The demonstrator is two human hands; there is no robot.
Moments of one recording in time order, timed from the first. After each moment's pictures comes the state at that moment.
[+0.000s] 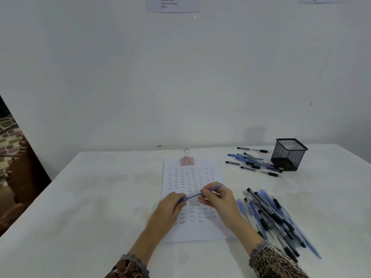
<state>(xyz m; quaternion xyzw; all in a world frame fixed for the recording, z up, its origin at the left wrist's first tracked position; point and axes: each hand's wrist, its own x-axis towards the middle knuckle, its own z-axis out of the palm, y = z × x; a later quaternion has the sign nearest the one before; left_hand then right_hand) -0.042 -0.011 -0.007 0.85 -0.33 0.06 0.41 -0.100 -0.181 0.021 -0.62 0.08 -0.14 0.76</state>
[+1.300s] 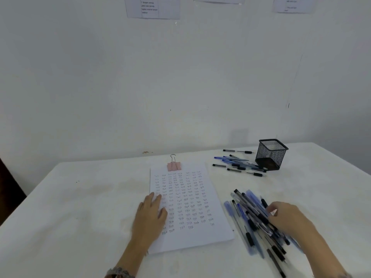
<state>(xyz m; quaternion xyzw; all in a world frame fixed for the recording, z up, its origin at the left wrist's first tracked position) -0.033 -0.007 -0.014 0.94 -0.20 0.04 0.28 -0.199 -0.312 0.043 -0.92 0.34 0.04 0.20</state>
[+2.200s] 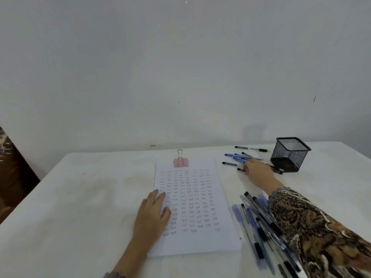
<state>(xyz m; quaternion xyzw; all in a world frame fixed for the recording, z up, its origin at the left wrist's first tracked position) -0.029 -0.011 -0.020 0.93 -0.19 0.08 0.29 -0.019 -0.372 0.016 -0.98 0.17 -0.05 -0.01</state>
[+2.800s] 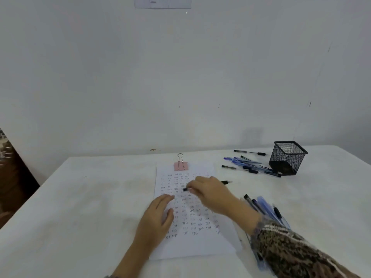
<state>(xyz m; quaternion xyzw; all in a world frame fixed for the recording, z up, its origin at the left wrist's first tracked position) -0.033 -0.008 -0.014 0.88 -0.29 0.10 0.37 -0.055 -0.212 0.049 -0.97 -0.16 -0.15 0.14</state>
